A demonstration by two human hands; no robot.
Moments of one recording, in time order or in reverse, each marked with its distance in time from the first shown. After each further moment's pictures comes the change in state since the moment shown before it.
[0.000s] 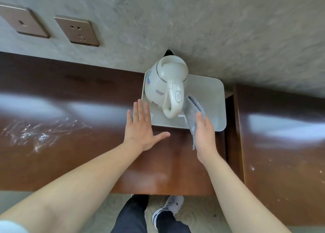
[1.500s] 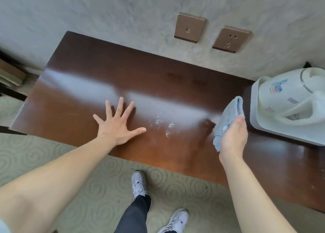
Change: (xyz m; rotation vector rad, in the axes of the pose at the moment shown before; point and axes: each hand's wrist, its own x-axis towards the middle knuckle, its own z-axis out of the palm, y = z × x) left_hand -0.136 -0.476 0.003 -0.103 -0.057 -0.281; right_hand -0.166 -0.025 0.305 0.094 0.253 -0.080
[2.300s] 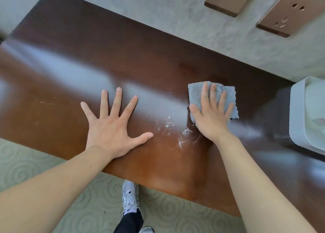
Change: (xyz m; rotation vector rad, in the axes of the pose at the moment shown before) left_hand 0.026 -0.003 0.056 0.118 0.398 0.046; right_hand 0.068 0.075 0.135 -1.220 -0.534 -0.623
